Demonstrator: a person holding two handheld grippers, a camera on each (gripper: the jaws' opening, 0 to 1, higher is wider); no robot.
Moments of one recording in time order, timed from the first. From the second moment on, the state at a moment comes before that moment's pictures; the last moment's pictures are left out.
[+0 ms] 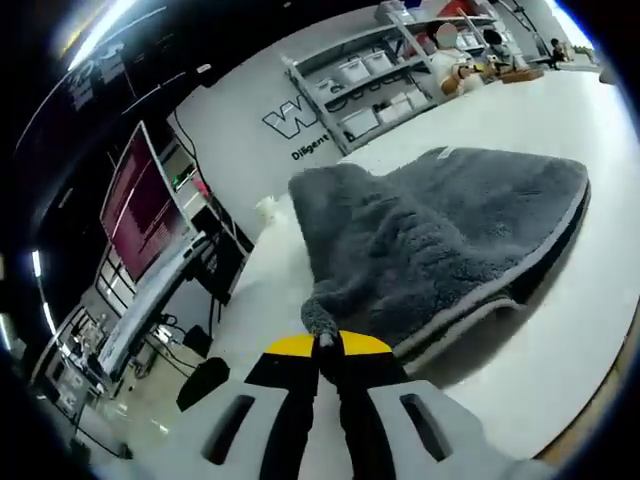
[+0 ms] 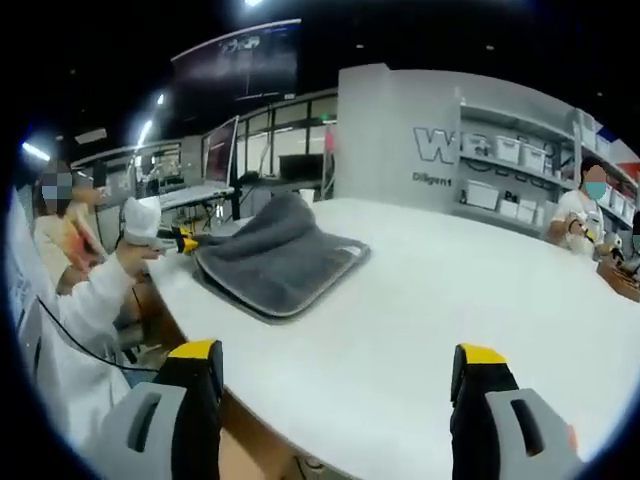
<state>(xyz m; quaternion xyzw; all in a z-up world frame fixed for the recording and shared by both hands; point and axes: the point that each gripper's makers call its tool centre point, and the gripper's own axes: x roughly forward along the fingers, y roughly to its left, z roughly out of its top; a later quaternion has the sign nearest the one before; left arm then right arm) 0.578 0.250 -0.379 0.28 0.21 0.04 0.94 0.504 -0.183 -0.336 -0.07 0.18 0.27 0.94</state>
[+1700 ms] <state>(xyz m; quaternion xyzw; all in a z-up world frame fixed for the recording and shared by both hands) 0.530 0.231 -0.330 -0.01 0.15 -0.23 0.96 0.637 -0.049 -0.374 -0.06 0.27 0.37 0.89</state>
